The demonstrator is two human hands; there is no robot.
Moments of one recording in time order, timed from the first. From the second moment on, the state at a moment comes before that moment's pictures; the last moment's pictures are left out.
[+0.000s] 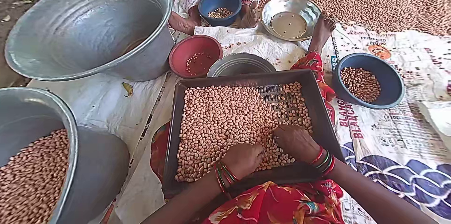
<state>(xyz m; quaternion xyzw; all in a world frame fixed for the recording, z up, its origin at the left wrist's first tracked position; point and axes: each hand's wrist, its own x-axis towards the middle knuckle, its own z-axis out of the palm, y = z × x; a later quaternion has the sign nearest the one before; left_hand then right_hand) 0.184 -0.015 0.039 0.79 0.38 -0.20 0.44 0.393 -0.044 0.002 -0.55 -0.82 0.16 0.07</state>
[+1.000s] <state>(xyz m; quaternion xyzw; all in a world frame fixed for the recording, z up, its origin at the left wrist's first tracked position) 0.160 -0.051 -0.026 0.92 0.38 0.10 0.07 0.349 -0.061 0.015 -0.50 -0.81 0.28 -0.12</state>
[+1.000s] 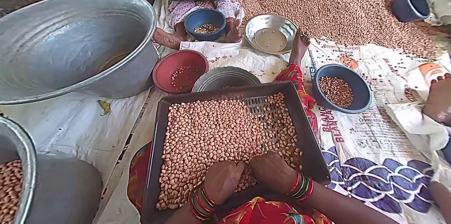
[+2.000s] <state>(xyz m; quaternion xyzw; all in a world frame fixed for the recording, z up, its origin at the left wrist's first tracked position) 0.211 -0.014 0.016 0.31 0.46 0.06 0.83 0.400 -0.048 0.053 -0.56 -0.79 0.22 0.10</state>
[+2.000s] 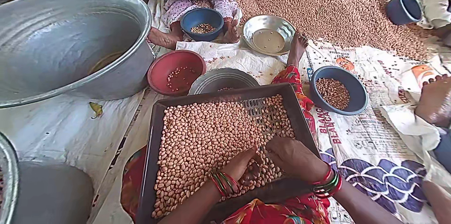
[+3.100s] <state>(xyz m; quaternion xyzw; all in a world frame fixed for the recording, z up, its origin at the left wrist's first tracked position) 0.287 0.019 0.028 0.85 0.29 -0.15 0.41 0.461 -0.055 0.026 -0.59 -0.80 0.07 -0.09</state>
